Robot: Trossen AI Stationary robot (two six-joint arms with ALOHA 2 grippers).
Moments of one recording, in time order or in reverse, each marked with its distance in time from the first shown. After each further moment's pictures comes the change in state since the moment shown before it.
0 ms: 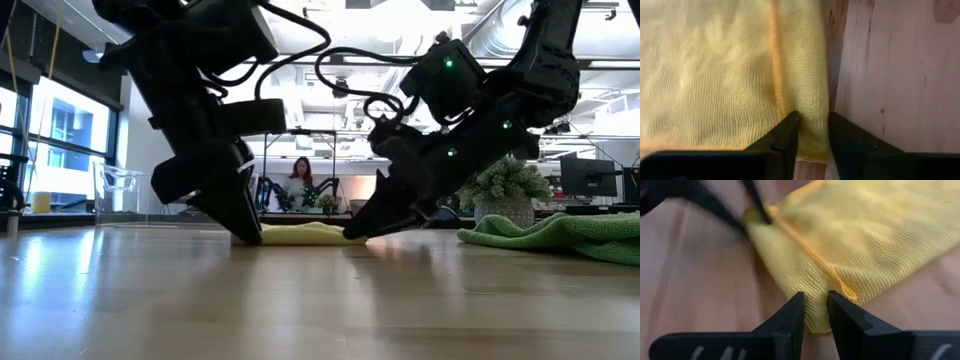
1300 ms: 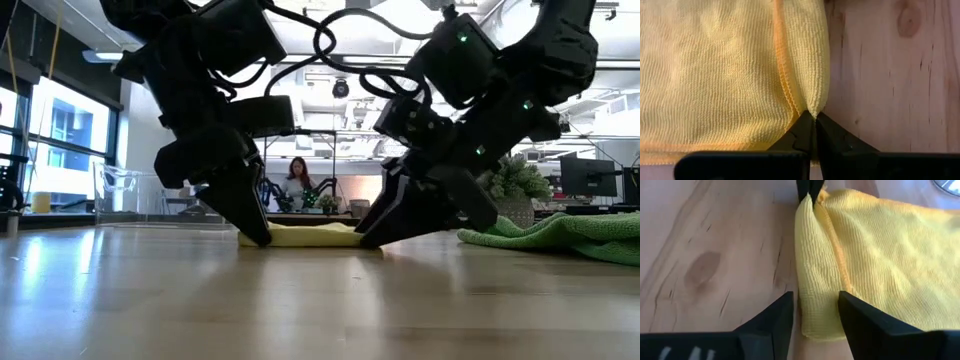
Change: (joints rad) left arm 0.006 0.004 -0.003 0.060 0.165 0.021; right arm 0.077 -0.040 0.039 -0.142 0.075 -0.474
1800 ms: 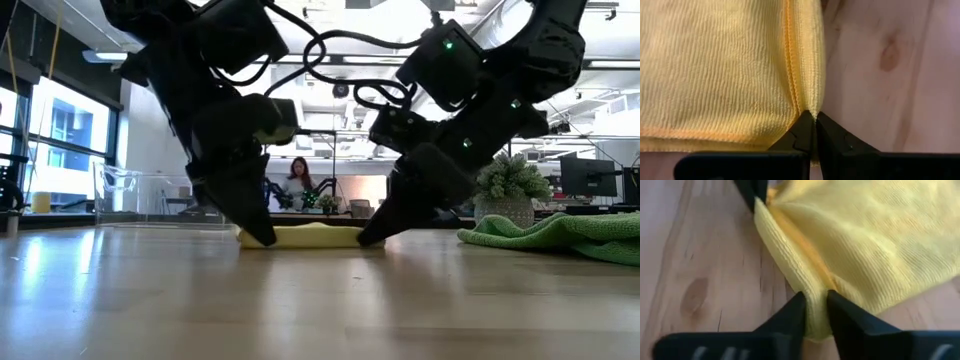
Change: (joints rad) left arm -0.015 0.000 0.001 0.035 0.106 -0.376; right arm -0.036 0.010 0.006 -0.103 -0.078 0.309
